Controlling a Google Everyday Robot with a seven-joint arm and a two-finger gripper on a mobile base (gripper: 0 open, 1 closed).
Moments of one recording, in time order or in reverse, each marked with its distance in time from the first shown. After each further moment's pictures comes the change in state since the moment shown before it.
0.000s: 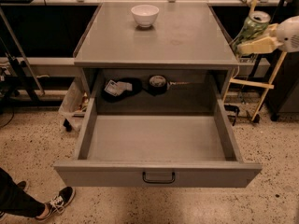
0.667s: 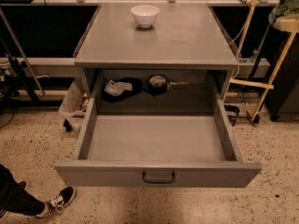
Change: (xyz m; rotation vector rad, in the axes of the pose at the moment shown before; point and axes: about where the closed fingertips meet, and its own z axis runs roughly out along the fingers) arm -0.081 0.047 -0.130 0.207 -0.143 -0.271
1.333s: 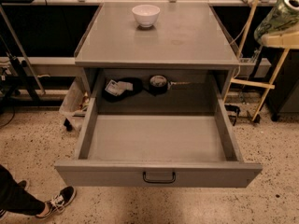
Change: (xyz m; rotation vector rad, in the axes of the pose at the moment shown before) arm 0.028 0.024 0.021 -0.093 0.025 0.038
